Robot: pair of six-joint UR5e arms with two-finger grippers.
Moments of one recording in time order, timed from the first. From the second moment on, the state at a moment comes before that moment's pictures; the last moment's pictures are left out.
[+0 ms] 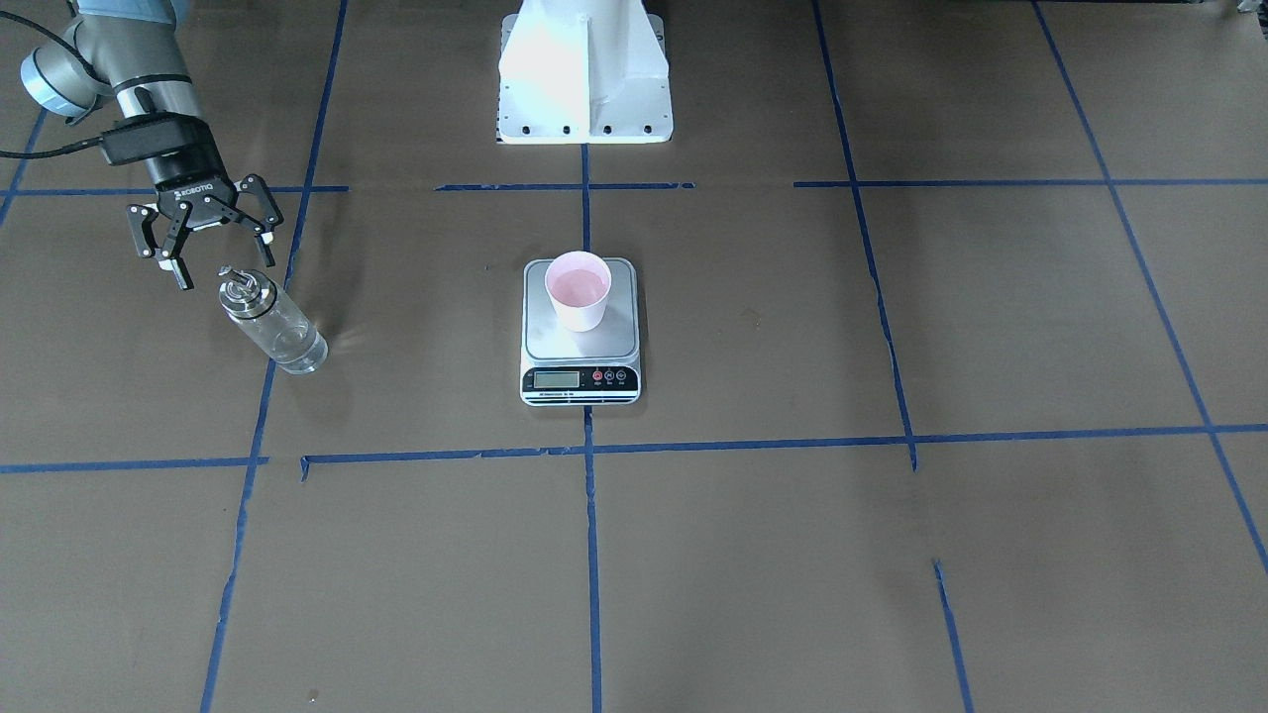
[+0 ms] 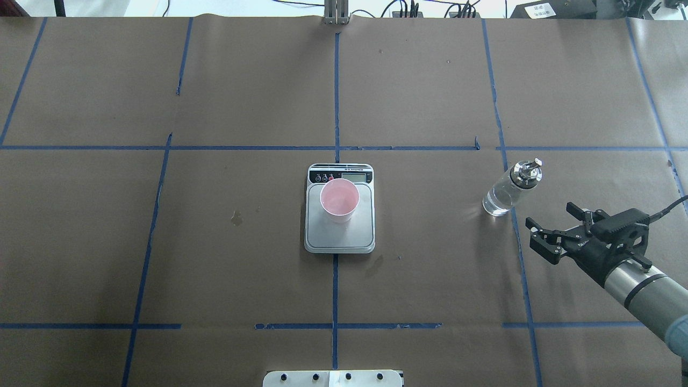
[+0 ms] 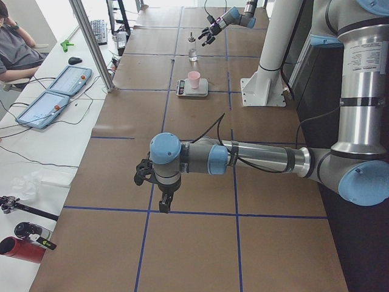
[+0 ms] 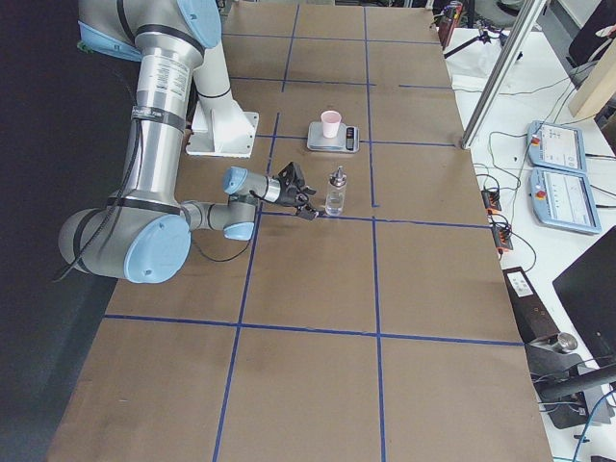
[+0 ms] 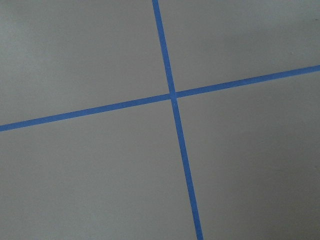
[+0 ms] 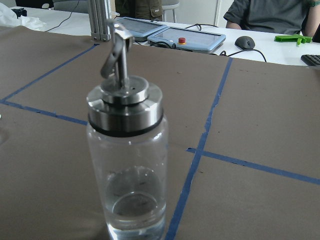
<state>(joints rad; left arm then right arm) -1.60 -1.52 -1.72 -1.52 -2.35 0.17 0.25 -1.88 1.81 -0.25 0.92 0.92</state>
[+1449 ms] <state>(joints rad) -1.60 -1.52 -1.72 -1.55 -2.35 0.17 1.31 -1.70 1.78 -1.04 2.09 0.33</state>
